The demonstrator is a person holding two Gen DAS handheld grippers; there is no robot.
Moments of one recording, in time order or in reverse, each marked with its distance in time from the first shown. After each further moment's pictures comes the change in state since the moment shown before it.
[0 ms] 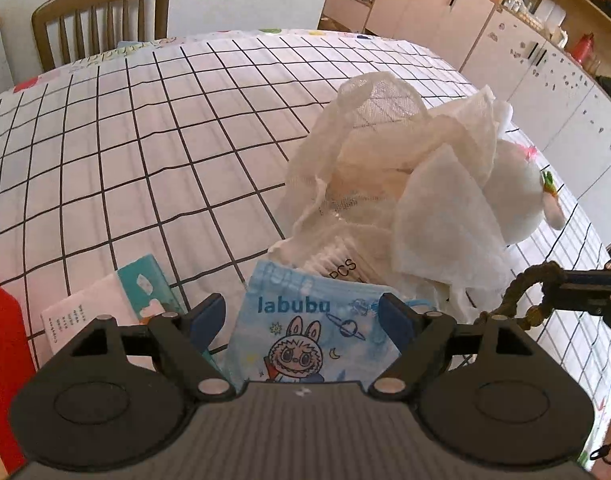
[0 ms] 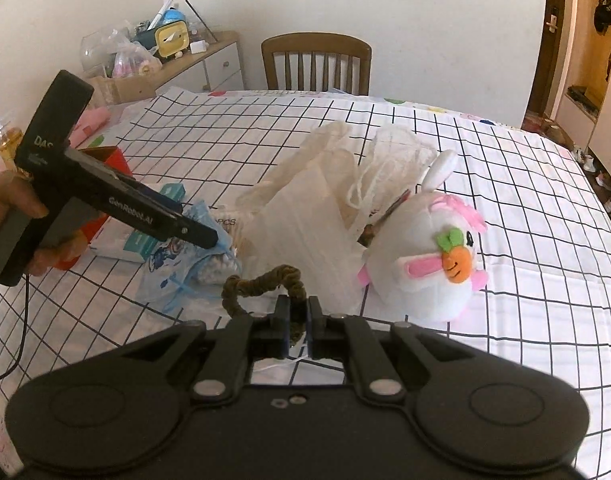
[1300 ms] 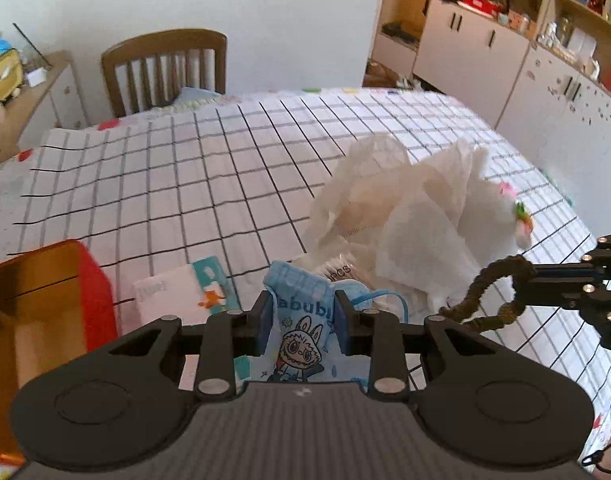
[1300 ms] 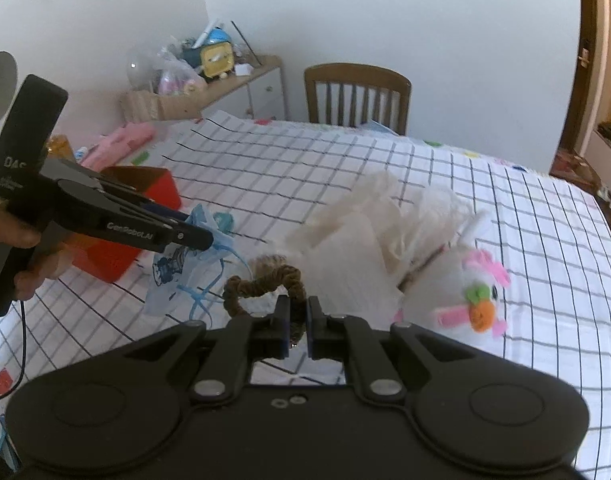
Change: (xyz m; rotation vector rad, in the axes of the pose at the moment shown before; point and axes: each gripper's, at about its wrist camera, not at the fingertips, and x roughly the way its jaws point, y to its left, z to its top) left arm -0.096 -0.034 -0.024 -0.054 -0.146 0.182; right arm -0.026 0.021 0.018 -0.089 -0.077 0.097
